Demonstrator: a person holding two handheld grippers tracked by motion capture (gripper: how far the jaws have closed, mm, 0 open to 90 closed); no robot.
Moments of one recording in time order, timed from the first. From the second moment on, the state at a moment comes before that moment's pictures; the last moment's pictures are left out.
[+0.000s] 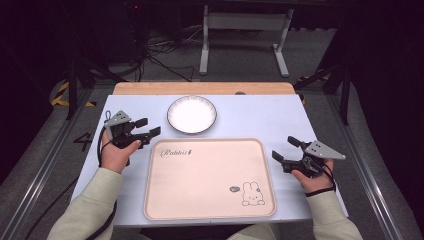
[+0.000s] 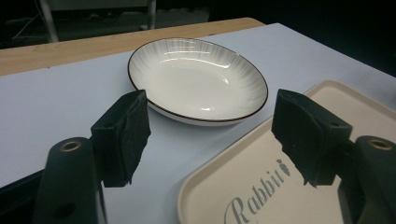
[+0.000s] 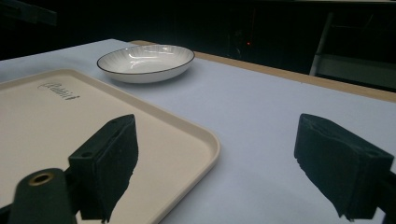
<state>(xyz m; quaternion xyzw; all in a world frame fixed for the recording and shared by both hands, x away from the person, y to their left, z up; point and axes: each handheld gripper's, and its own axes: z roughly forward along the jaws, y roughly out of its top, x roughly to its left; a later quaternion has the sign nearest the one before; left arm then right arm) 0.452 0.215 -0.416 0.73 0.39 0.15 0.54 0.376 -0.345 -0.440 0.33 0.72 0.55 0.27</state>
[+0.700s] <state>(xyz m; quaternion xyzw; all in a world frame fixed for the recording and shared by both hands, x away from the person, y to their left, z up) 0.500 0.198 -0.415 0.73 0.40 0.14 0.54 0.364 -0.346 -0.436 0.34 0.71 0.55 0.28</state>
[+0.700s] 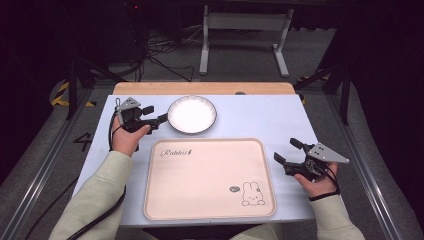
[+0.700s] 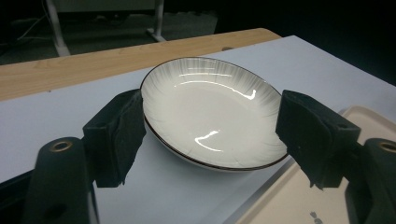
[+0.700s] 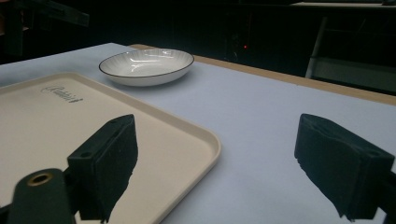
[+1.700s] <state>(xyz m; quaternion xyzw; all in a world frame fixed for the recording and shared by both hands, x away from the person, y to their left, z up) 0.566 0.183 -0.448 0.74 0.48 0.07 0.46 0.340 -0.351 -0.433 0.32 0.72 0.55 0.27</state>
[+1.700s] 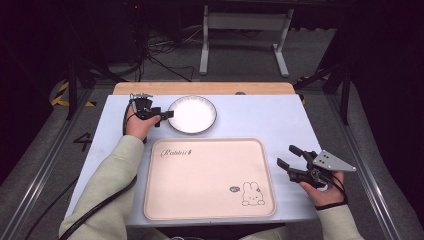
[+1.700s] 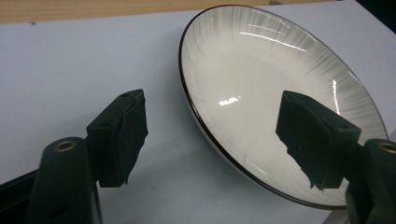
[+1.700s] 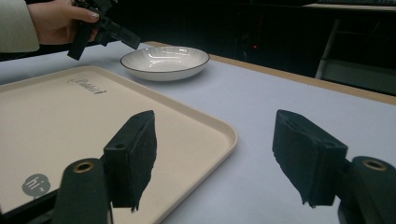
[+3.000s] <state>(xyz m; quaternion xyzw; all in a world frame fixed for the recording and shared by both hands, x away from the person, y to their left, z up) 0.575 0.166 -0.461 0.71 0.56 0.00 0.42 0.334 -0.355 -0.430 0.31 0.72 0.55 0.29</state>
